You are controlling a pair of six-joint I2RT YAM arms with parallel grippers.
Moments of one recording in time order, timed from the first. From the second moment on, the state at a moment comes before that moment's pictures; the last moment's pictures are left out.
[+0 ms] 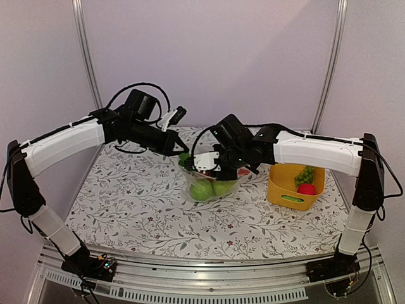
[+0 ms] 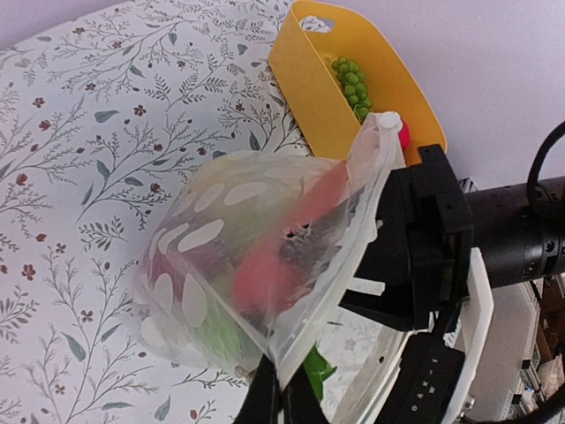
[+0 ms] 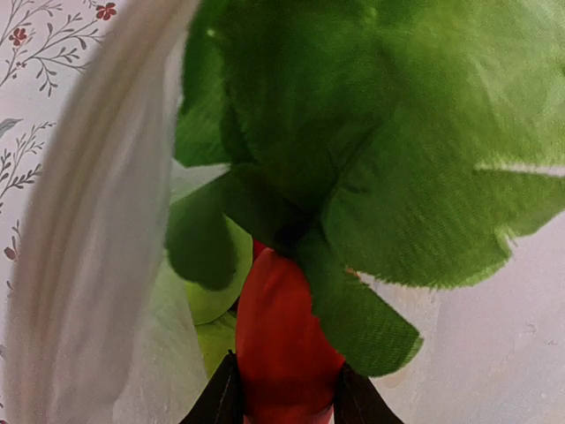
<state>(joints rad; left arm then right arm) -0.65 1.58 1.42 -0.58 0.44 -0.22 0.97 1.85 1.57 -0.56 0.14 -0.89</state>
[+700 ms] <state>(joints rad) -0.62 1.60 1.40 -0.56 0.46 -0.22 0.98 1.73 1.76 -0.83 -0.05 -0.84</state>
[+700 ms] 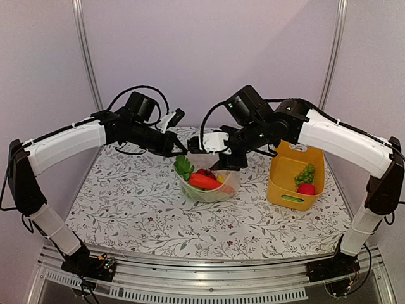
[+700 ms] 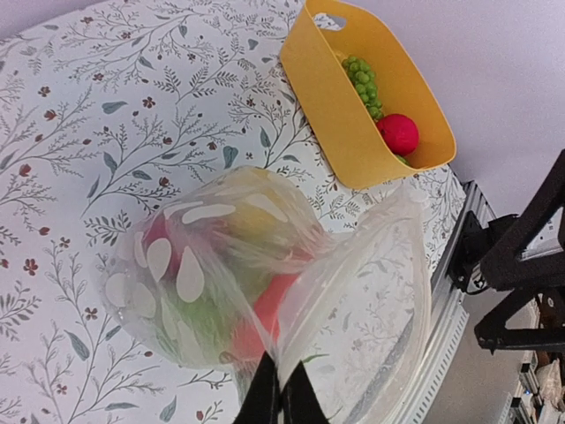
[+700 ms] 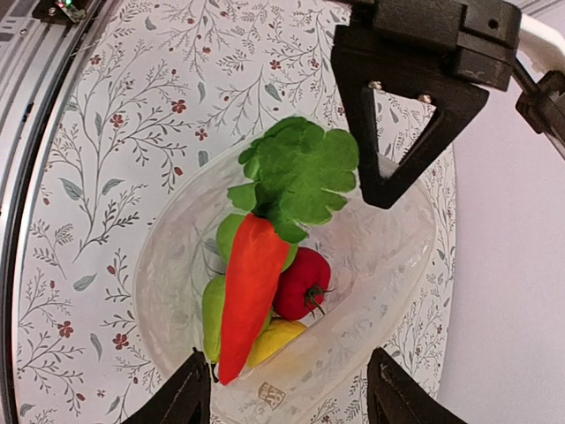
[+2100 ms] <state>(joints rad) -0.65 1.59 1.51 -0.78 0.29 -0.17 1.10 1.81 1.70 -0.79 -0.02 -0.73</state>
